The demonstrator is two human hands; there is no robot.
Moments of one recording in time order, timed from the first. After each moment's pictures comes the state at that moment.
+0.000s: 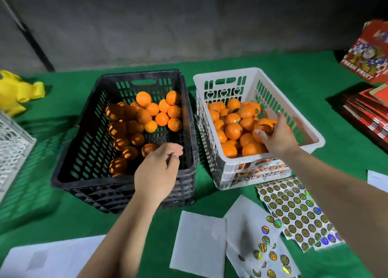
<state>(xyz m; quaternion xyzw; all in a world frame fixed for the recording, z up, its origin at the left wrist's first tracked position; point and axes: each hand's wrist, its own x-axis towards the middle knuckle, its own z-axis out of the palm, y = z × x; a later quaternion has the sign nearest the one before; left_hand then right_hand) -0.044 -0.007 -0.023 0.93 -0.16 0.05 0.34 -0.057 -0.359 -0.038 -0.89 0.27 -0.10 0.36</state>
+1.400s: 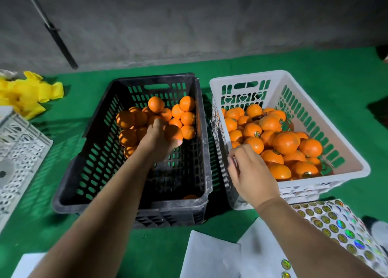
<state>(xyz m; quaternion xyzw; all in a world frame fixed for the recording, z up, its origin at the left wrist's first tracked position) 0.126 -0.008 -0.037 0.94 -0.10 -0.10 0.32 -0.037 -0.253 -0.071 -0.95 -0.05 -0.23 0.22</state>
